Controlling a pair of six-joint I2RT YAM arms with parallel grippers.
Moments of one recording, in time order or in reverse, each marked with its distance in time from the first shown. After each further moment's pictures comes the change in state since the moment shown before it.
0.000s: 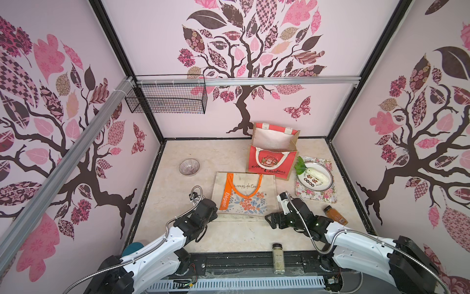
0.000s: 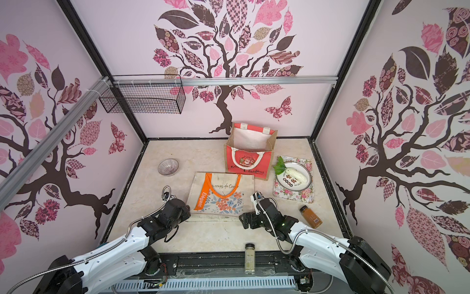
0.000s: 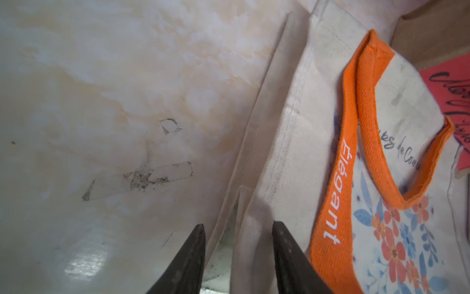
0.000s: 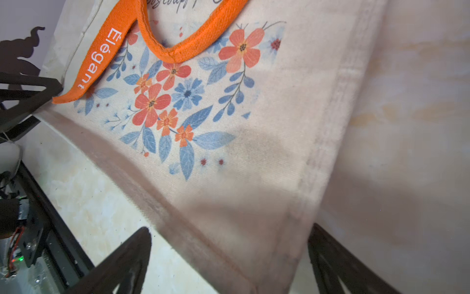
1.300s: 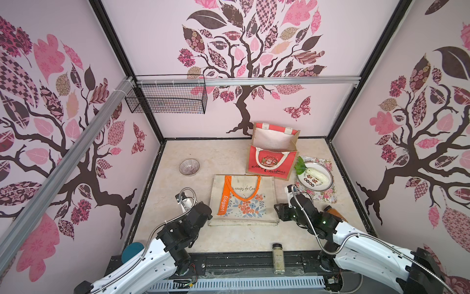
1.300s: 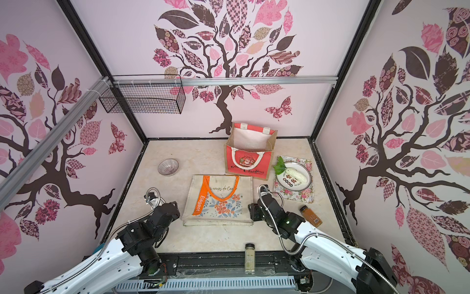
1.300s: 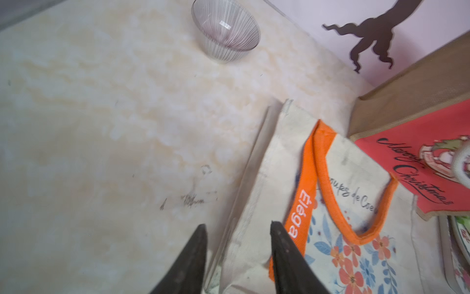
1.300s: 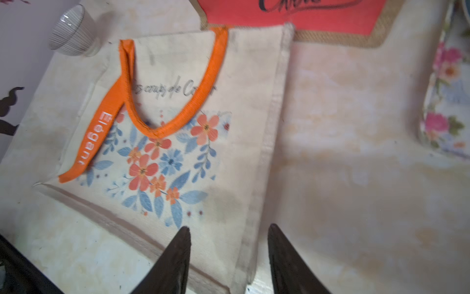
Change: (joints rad) left arm -0.148 -0.268 0.196 -0.338 -0.322 -0.014; right arm 0.026 -0.119 0.177 -0.197 0.206 0.020
